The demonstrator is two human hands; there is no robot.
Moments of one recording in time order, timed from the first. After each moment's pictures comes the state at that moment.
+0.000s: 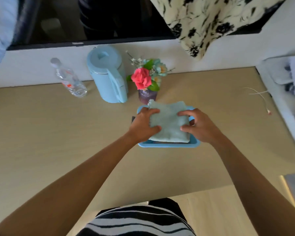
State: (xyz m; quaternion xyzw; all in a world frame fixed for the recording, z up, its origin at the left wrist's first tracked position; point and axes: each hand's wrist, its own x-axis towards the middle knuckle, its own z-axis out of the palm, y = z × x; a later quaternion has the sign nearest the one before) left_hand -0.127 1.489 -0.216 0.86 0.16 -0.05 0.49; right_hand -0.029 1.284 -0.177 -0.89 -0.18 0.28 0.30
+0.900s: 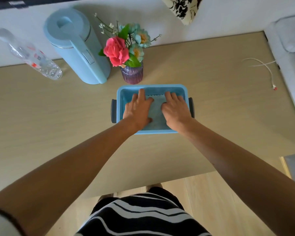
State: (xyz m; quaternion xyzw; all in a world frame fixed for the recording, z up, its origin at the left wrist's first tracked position) left_hand -0.084 1.446 -0.264 0.97 0.11 -0.16 0.13; right_hand -0.022 1.310 -0.248 -0.91 -0.37 0.16 -0.13
